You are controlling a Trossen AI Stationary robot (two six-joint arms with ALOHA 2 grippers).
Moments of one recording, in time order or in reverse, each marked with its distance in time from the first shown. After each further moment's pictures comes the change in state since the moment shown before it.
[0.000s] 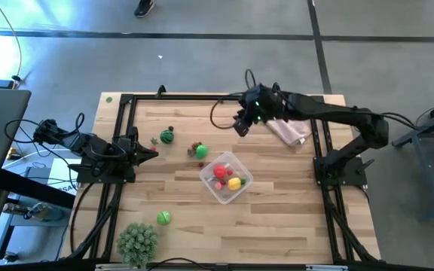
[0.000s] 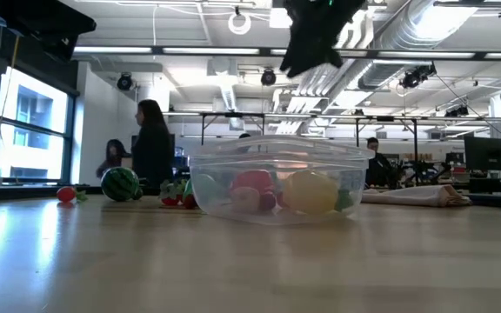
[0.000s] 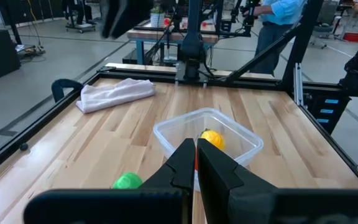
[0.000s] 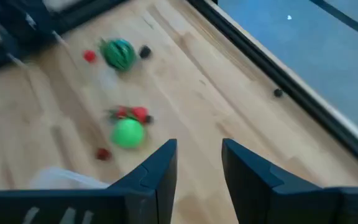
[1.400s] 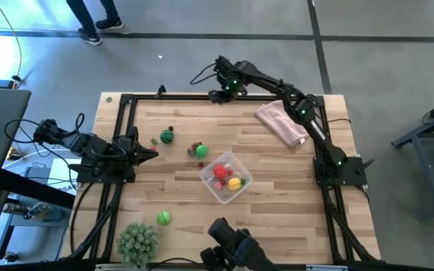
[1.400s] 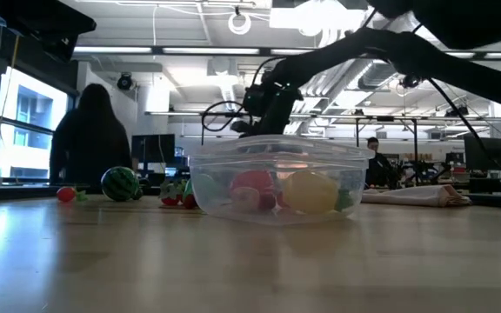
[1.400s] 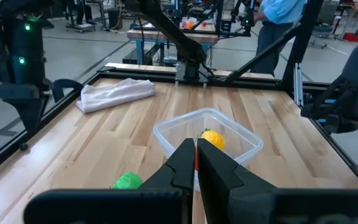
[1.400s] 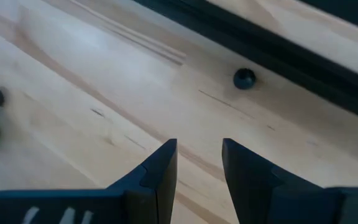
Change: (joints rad) left arm 0.000 0.000 0.000 0.000 0.000 0.000; right arm -0.350 0.975 0.949 -0.466 -0.345 0.223
